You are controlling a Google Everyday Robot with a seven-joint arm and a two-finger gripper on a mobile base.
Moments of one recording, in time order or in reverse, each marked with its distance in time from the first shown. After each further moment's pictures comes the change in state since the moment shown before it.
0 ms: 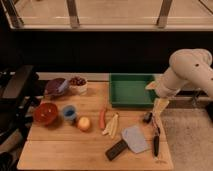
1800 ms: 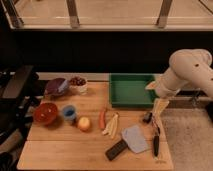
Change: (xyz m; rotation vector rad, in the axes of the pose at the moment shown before) arm 0.001 0.000 0.000 0.001 0.001 0.008
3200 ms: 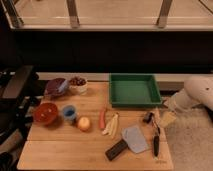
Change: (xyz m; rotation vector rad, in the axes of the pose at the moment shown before) arm 0.113 0.028 0.091 0.011 -0.021 0.535
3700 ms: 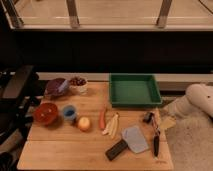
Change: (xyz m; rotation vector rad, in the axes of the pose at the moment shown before) arm 0.011 0.003 0.025 -0.025 -0.047 0.022
